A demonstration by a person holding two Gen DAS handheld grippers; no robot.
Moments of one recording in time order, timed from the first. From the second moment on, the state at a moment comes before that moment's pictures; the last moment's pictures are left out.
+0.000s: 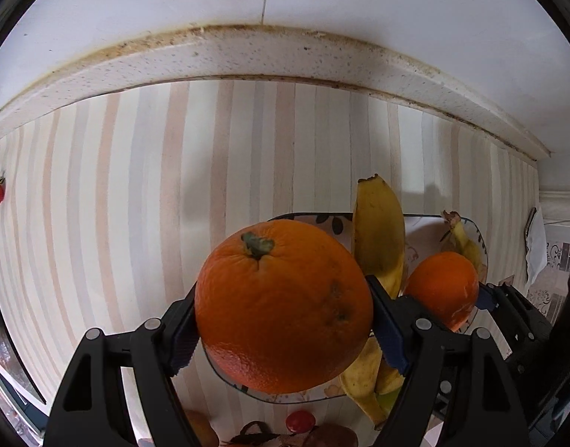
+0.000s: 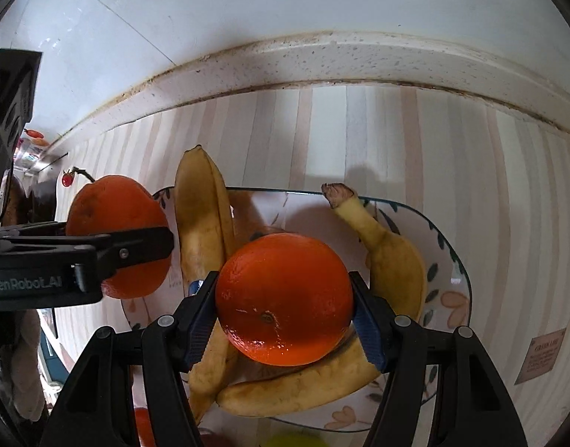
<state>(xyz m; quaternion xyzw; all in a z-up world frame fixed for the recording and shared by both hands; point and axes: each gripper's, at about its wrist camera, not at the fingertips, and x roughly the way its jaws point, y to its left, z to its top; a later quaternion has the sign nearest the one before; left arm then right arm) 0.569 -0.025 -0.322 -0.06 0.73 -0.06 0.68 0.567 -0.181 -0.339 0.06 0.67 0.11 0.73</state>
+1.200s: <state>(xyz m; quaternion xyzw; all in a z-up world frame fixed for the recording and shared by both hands) 0.478 -0.022 -0.231 -0.04 0.66 -0.05 0.74 0.479 -0.198 -0.245 0.06 0.64 0.07 0.76</state>
